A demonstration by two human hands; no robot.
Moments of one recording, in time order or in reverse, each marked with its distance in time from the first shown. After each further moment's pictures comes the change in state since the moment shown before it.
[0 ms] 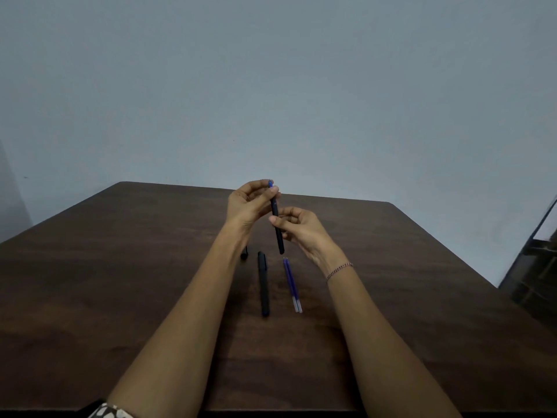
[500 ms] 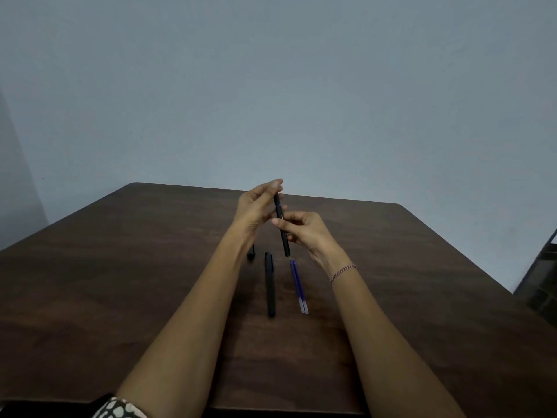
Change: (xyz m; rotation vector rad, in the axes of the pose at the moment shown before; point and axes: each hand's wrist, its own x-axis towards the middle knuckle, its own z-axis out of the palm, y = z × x) left_hand 0.000 0.001 0.002 0.059 -0.003 -0.063; right_hand 0.001 0.001 0.004 -0.129 0.008 -0.036
